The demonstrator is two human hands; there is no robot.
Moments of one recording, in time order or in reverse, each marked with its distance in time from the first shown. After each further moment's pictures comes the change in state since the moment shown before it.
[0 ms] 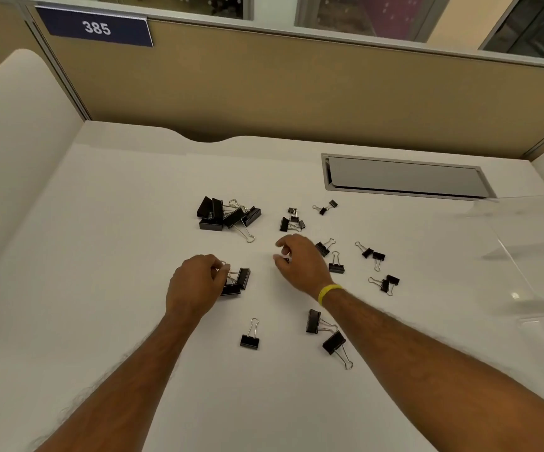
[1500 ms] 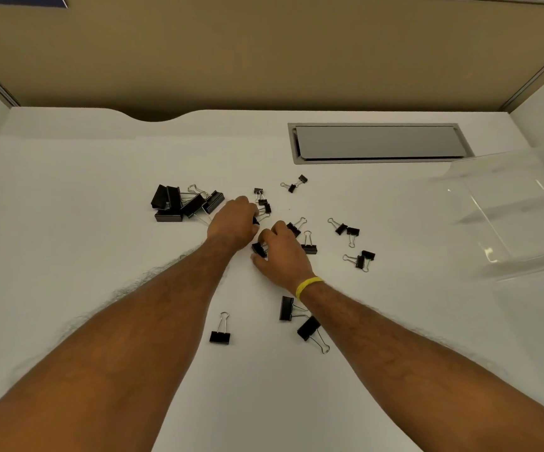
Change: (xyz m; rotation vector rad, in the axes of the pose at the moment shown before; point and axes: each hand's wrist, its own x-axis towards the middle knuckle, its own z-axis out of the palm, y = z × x) left_hand 0.100 0.107 0.083 0.259 -0.328 0.351; right_hand -0.010 0.025 0.001 -0.140 -0.043 0.080
